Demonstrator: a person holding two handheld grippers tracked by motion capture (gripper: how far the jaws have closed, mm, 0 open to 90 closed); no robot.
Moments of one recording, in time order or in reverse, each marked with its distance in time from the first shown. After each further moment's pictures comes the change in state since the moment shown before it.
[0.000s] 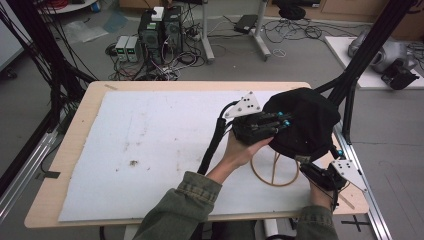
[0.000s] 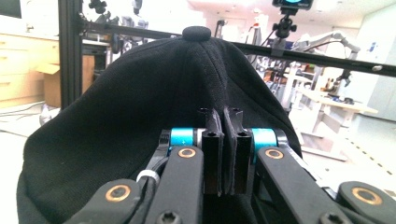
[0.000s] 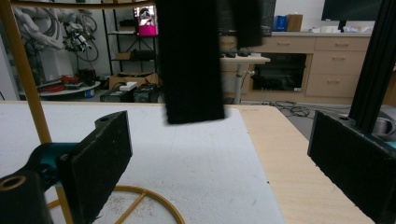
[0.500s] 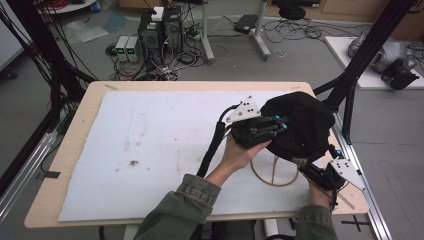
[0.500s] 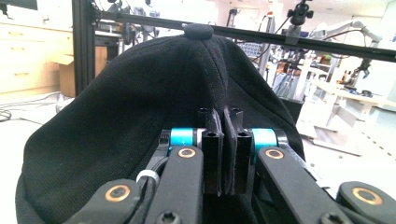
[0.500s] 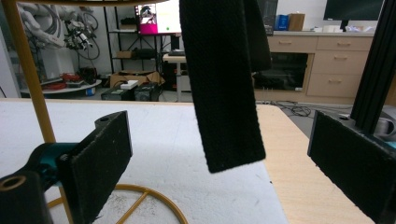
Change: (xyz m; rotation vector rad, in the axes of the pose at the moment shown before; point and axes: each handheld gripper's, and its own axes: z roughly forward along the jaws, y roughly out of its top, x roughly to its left) left arm -0.002 -0.009 -0.002 0.036 0.046 0.002; right arm 0.003 -0.001 0.002 0.003 0.008 0.000
